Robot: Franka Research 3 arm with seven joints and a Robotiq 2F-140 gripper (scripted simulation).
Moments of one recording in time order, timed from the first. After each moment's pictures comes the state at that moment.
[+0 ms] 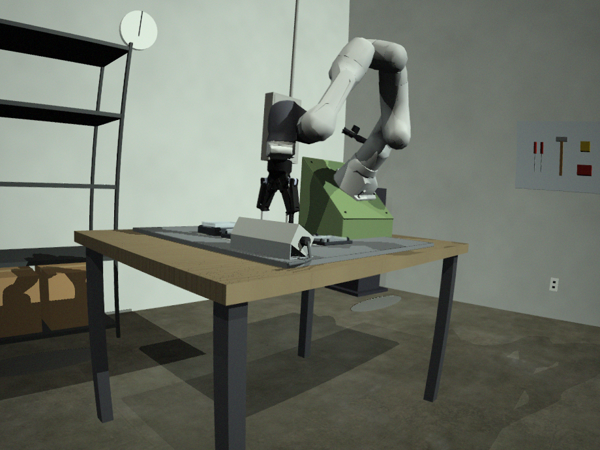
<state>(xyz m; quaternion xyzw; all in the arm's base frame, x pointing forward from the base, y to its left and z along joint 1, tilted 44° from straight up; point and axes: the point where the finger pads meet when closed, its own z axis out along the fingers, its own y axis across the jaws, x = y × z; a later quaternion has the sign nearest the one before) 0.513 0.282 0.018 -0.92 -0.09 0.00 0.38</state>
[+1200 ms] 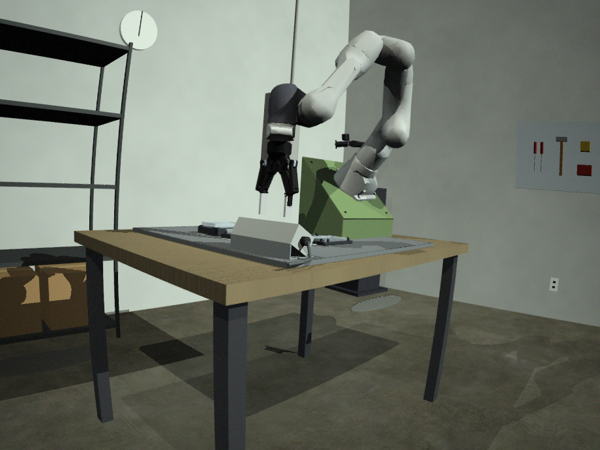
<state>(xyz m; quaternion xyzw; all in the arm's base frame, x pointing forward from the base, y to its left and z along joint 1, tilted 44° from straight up) 0.523 0.241 0.054 -0.92 -0.09 -0.01 0.37</state>
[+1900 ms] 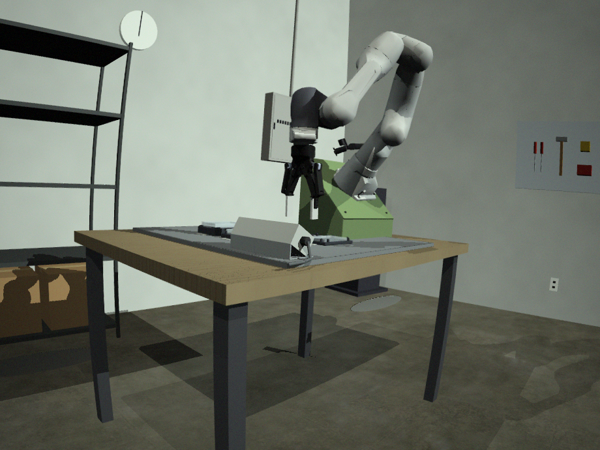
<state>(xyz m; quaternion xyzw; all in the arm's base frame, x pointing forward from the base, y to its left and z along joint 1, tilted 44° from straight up) 0.441 0.260 0.075 -0.92 -0.08 0.02 0.37</state>
